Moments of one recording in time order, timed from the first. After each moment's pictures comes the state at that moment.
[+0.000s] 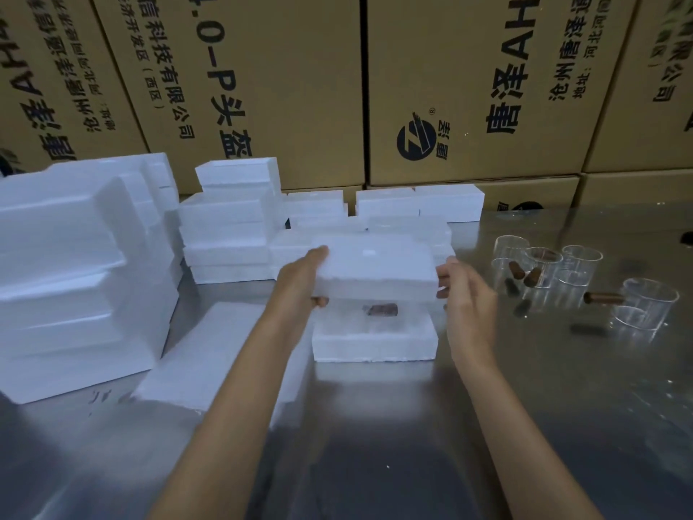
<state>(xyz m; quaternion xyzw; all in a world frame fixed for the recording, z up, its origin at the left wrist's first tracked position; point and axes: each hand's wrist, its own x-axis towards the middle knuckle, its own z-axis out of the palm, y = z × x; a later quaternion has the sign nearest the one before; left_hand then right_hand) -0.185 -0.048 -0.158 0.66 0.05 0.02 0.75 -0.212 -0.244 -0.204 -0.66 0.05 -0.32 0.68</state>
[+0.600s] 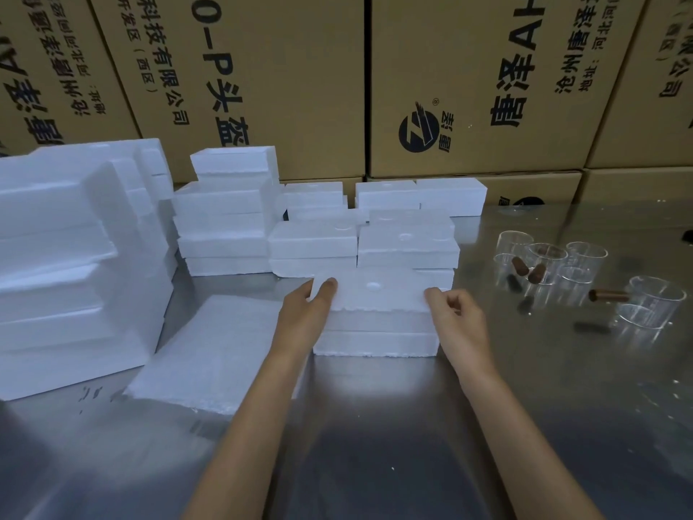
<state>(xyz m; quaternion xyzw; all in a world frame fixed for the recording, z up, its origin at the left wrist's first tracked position) -0.190 -0.044 -0.209 0.76 0.07 0.06 0.65 -0.205 -0.246 -0.234 -0.72 0.13 -0.19 0.65</state>
